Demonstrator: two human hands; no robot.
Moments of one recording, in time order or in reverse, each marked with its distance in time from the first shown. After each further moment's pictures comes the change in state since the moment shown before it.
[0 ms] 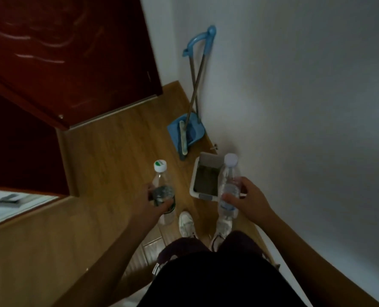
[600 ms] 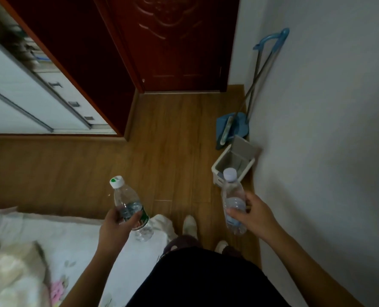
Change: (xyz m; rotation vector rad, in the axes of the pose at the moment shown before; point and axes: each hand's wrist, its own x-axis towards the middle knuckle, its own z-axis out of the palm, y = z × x) left_hand -0.330 -0.139 0.071 -0.258 0.570 -0.332; right_hand -0.161 0.091 -0.028 -0.167 -0.405 -0.159
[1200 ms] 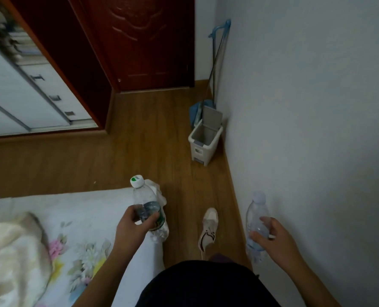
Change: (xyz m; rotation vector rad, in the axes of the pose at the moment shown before) left_hand -0.238 -0.164 0.002 0.009 -0.164 0.219; right_hand -0.343 0.221 0.079 0.029 0.313 0.180
